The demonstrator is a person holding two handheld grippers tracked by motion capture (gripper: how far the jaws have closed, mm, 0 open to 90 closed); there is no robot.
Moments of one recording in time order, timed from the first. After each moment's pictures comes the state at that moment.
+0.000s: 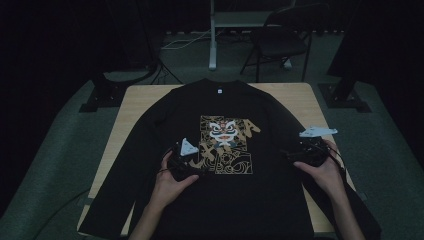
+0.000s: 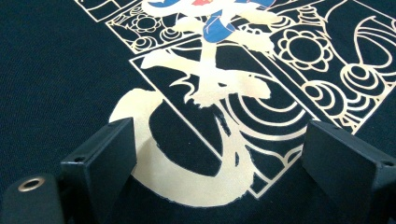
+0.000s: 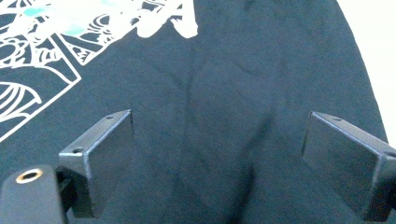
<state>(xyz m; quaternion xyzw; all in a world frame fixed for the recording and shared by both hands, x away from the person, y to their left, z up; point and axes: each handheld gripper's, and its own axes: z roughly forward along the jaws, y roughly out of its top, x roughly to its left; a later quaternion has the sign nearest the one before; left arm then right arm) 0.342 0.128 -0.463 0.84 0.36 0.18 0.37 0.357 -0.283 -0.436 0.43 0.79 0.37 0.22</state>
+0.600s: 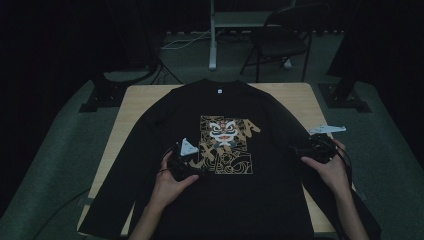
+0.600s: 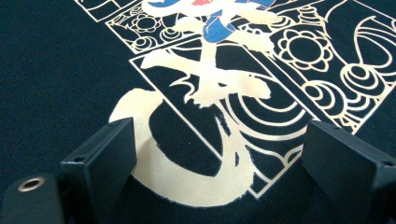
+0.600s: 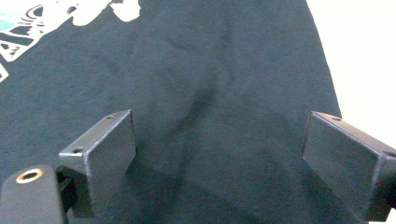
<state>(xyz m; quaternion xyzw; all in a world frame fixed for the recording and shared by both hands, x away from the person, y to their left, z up) 0.342 0.128 -0.463 0.84 0.36 0.18 0.37 0.376 -0.314 -0.452 0.48 0.77 0.36 0.21</state>
